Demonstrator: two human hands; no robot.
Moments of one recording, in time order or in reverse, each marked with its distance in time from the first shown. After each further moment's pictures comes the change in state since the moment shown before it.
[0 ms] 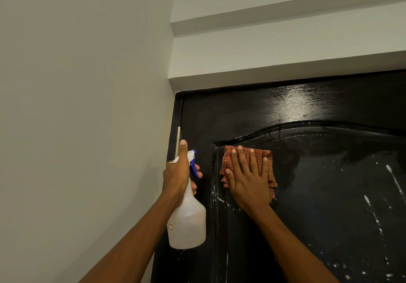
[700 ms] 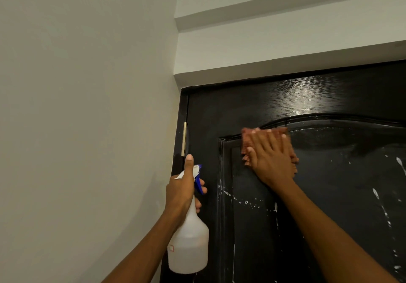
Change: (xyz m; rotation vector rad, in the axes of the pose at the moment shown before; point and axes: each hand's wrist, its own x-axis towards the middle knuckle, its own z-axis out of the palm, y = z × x) left_hand -0.028 -0.031 -0.018 0.134 0.005 -0.043; right_hand 0.038 0.052 -0.018 -0.041 0.071 0.006
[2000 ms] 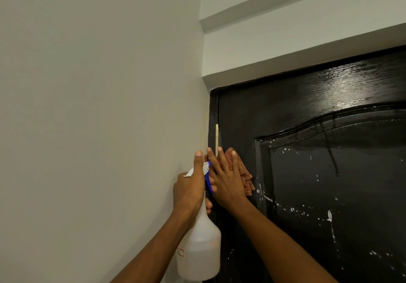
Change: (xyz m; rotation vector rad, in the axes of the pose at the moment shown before) left_hand 0.003 0.021 -0.058 0.163 0.176 0.100; right_hand -0.015 -0.224 0.048 0.102 -0.200 -0.349
